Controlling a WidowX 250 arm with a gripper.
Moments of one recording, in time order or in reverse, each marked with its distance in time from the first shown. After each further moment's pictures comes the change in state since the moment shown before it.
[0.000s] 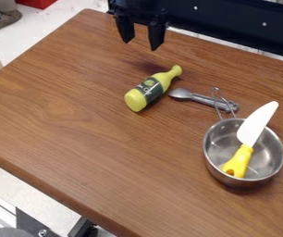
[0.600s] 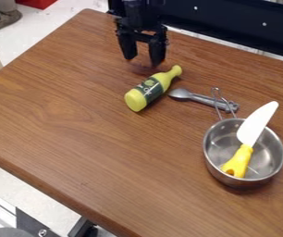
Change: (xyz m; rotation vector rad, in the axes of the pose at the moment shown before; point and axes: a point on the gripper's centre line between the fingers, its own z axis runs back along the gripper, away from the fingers) arm -0.020 -0.009 -0.019 -0.086 0.092 -0.039
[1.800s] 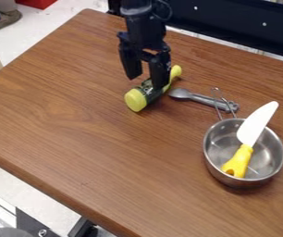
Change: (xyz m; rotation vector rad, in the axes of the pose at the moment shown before) arm -0.052 -0.041 0.006 -0.007 0.006 -0.149
